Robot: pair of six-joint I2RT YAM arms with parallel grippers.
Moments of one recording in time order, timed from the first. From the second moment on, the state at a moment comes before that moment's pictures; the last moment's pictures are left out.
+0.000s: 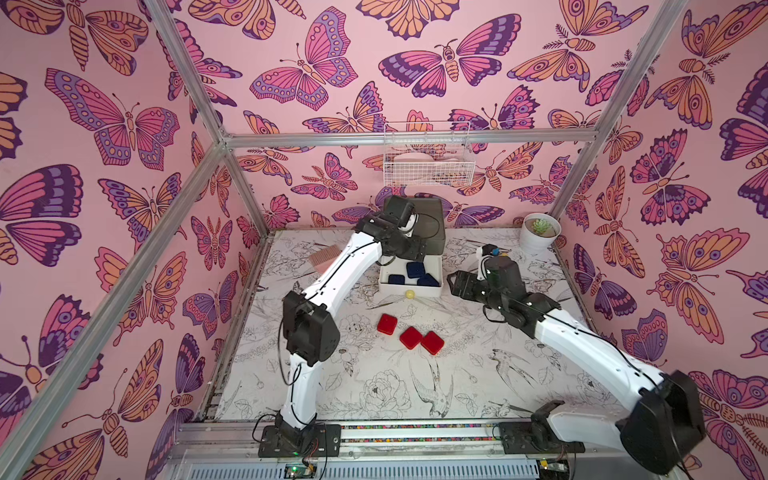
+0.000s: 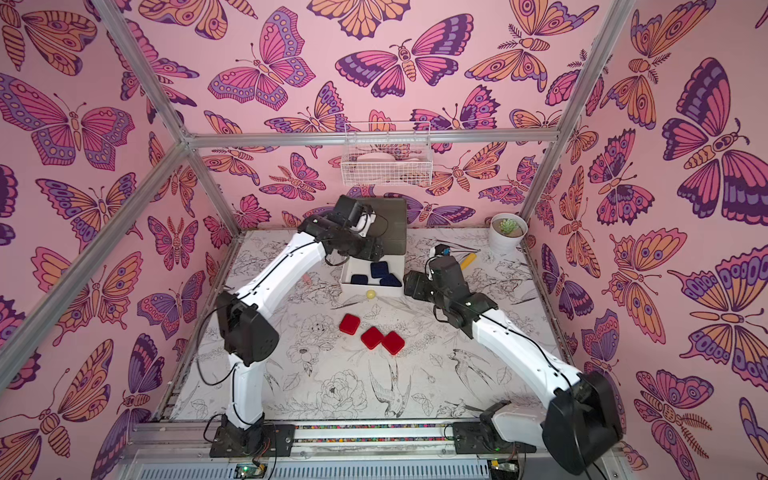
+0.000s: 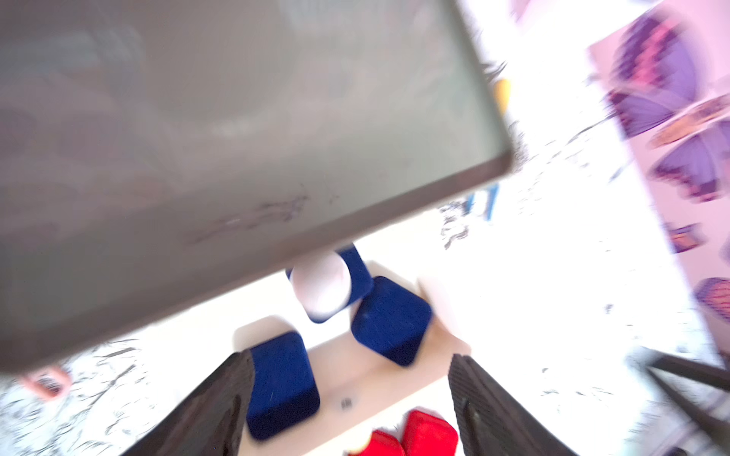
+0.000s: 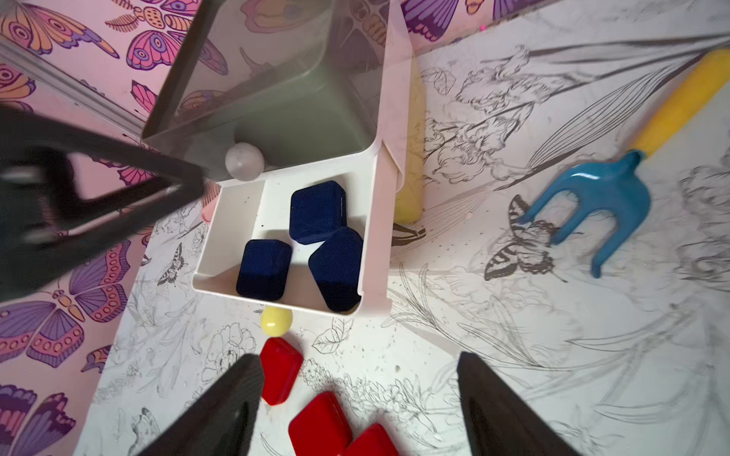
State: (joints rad) left arm -0.55 2.00 2.12 -0.98 0.13 -0.24; right arm 0.56 1.32 0.95 -0.23 -0.01 0.62
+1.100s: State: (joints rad) left arm -0.15 1.64 1.45 -0.61 0.42 -0.33; right arm 0.62 1.60 1.24 -0.11 -0.42 0.74
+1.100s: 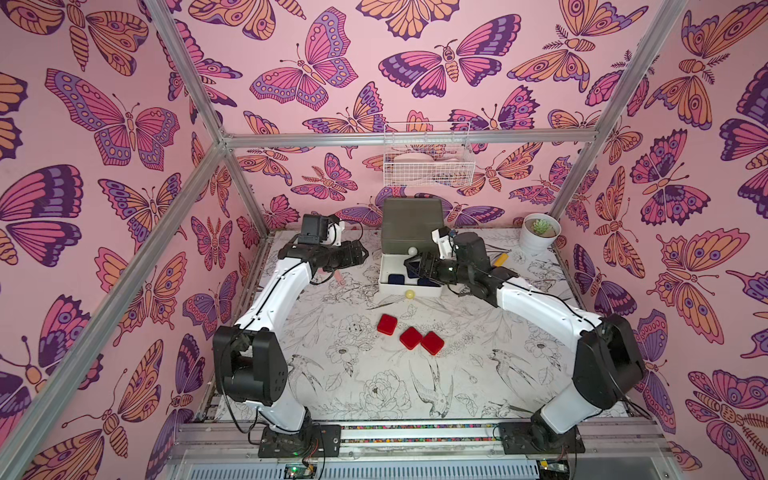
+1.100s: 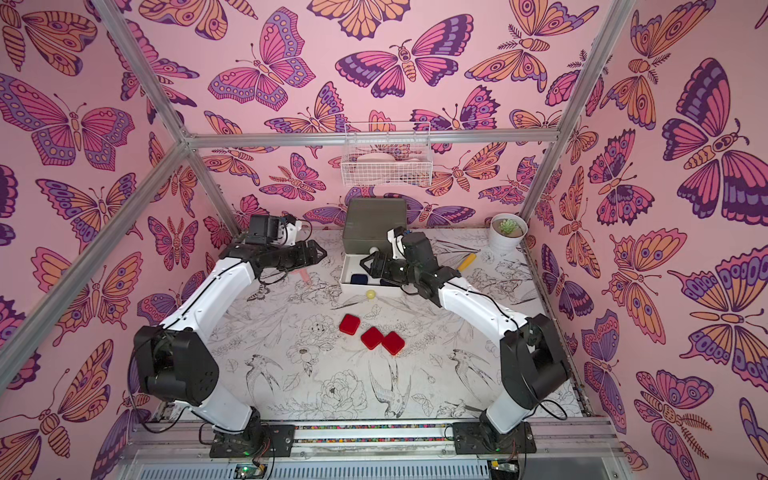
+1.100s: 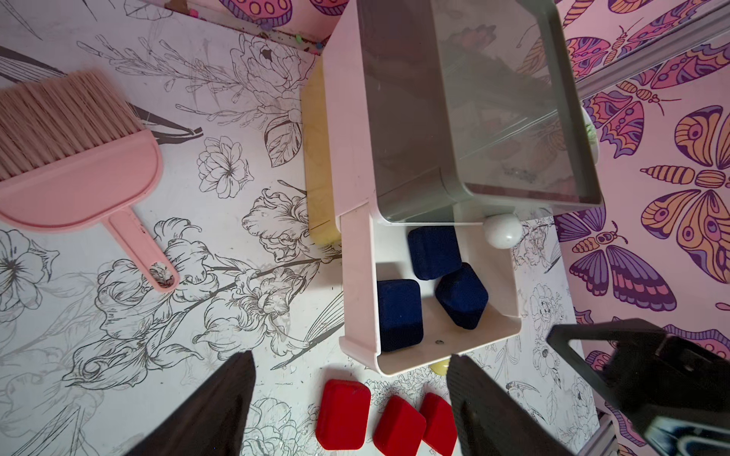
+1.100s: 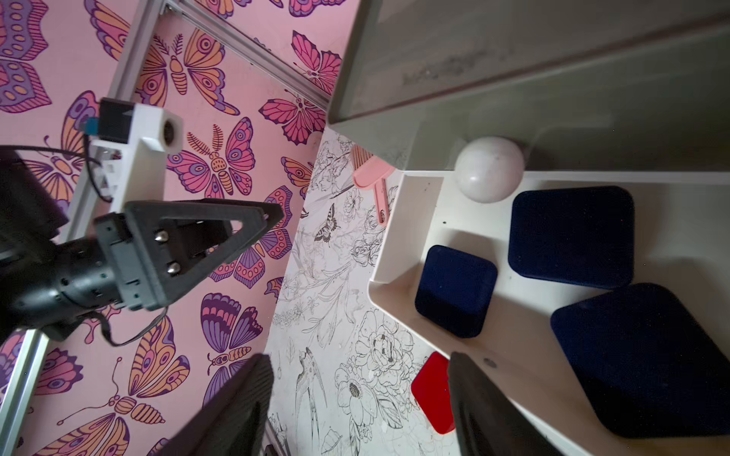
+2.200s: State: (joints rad) left arm -0.15 1.63 1.31 -0.55 0.42 -0.36; right arm 0.66 1.73 1.09 -0.07 -0.38 0.90
